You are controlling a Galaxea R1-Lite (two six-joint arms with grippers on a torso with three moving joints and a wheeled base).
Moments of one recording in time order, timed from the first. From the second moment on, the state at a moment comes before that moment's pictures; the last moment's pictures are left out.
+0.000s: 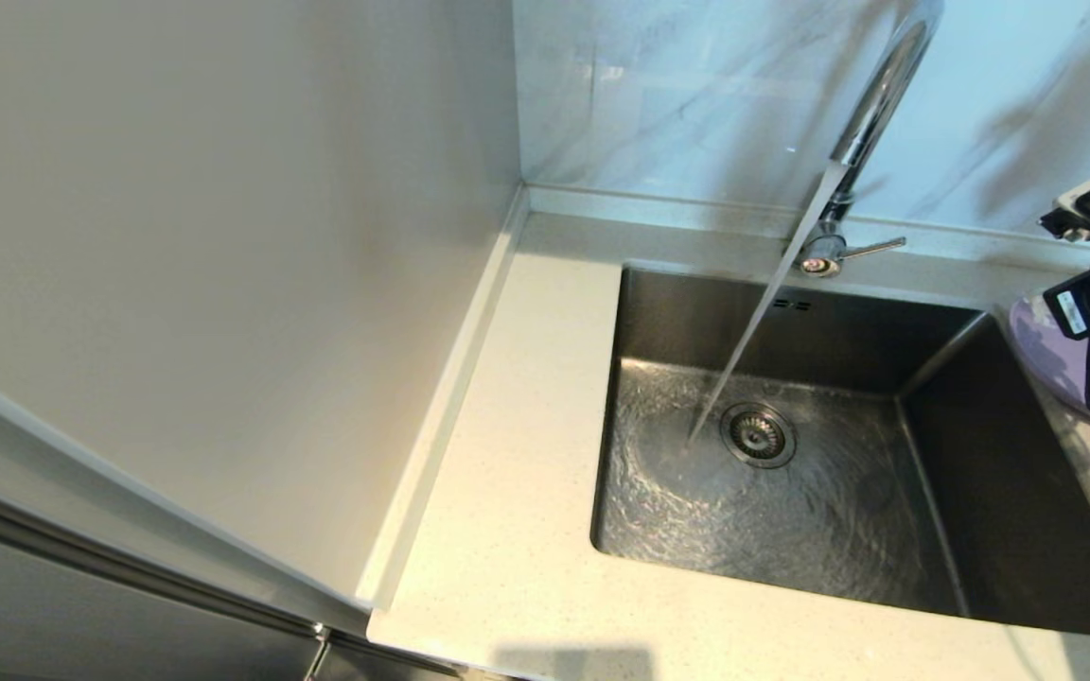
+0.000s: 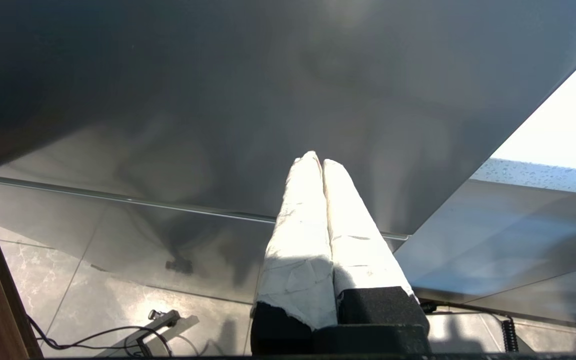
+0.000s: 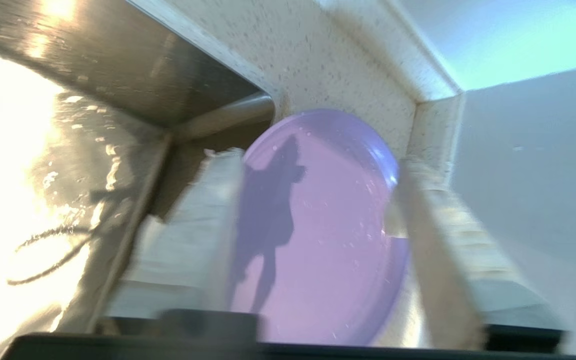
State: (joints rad) left arm 0.00 0.00 0.00 0.00 0.00 0.00; right arm -0.34 1.81 -1.36 -0.20 -0.05 -0.66
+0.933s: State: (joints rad) left arm 0.00 0.00 0.00 0.00 0.00 0.00; right arm -0.08 1.68 -1.49 0.41 0.02 -0.37
